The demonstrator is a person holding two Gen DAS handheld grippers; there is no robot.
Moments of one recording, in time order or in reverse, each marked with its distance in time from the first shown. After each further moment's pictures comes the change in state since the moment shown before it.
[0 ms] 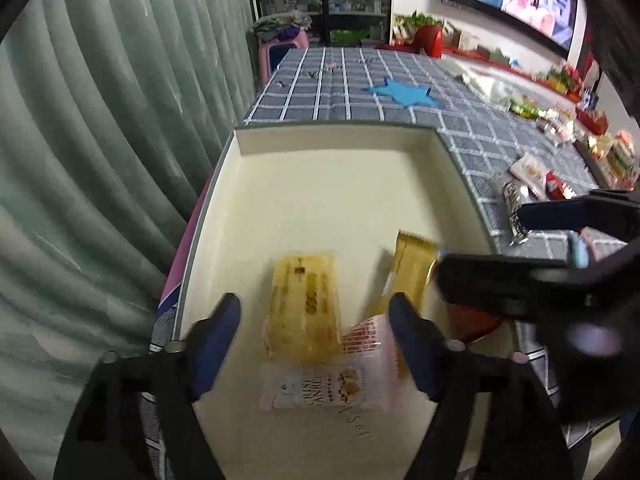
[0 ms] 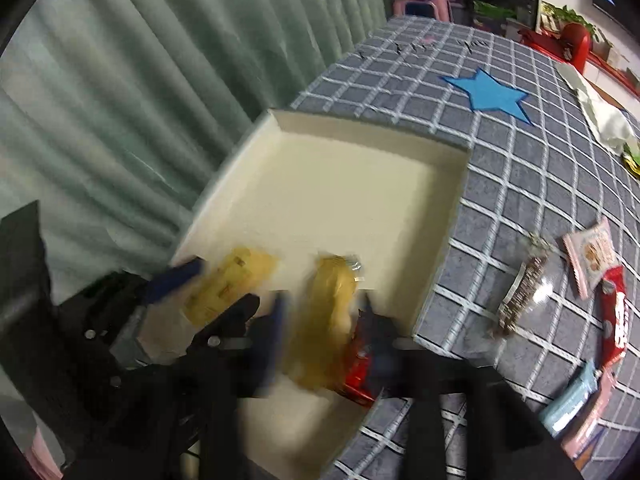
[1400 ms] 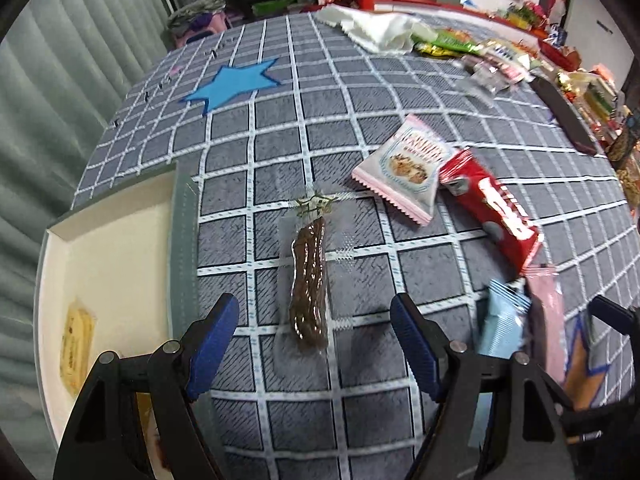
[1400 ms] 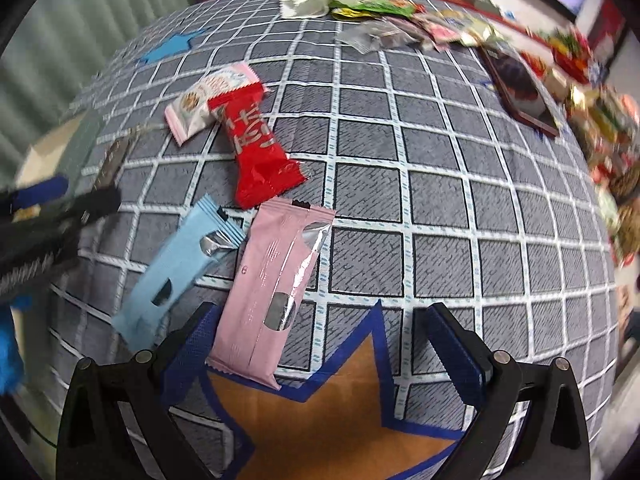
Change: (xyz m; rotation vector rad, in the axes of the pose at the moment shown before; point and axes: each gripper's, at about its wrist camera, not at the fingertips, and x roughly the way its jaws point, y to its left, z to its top) left arm 0.069 -0.201 0.065 0.197 0.162 -0.029; right arm -0.049 -0.215 -0.130 0.315 0.007 -0.386
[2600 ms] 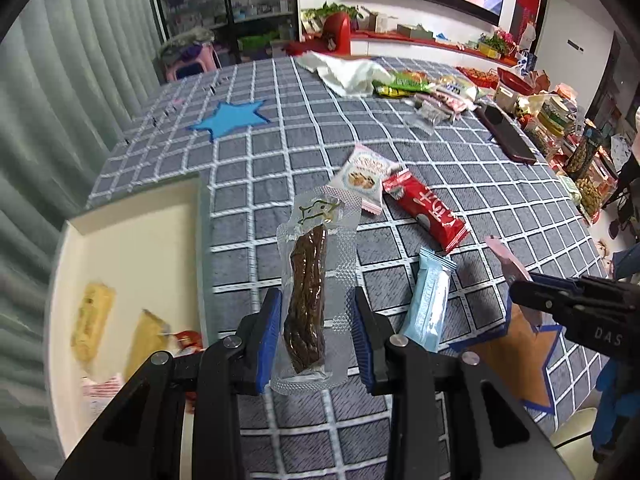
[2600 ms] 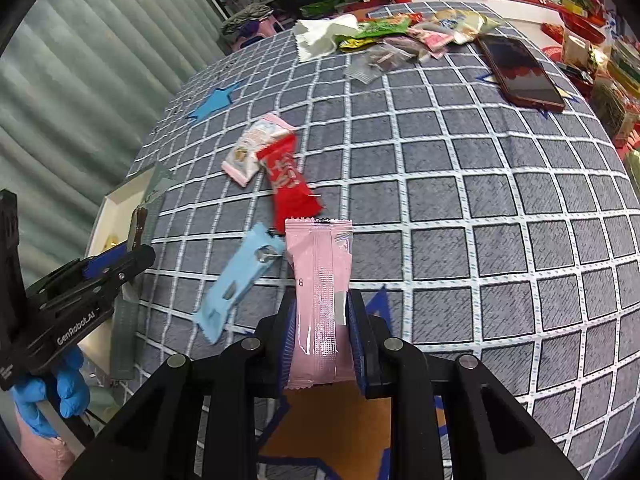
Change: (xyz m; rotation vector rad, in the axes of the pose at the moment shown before) left arm -0.079 0.012 -0.042 0.009 -0.159 -0.104; right arm -0.043 -0.040 -0.011 0.142 -0.078 0.329
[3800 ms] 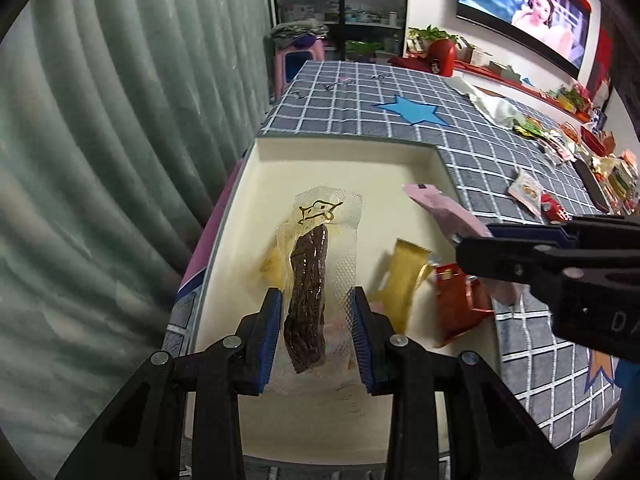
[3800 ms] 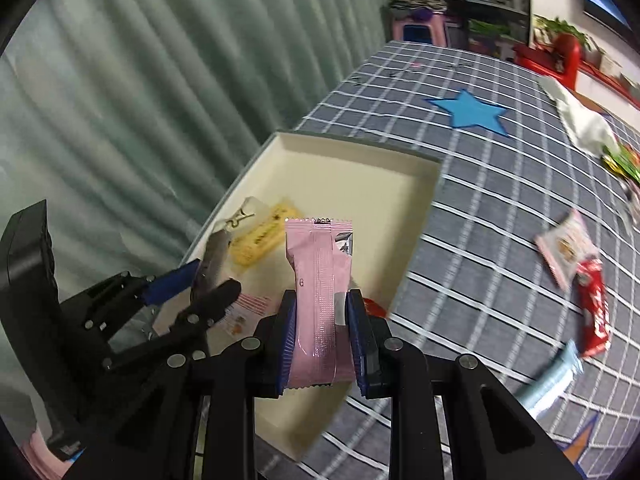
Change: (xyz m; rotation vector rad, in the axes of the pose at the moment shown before) left arm -0.037 0.170 -0.080 -0.248 -0.026 0.182; right arm 0.069 0.273 0.011 -0.452 0.087 0.151
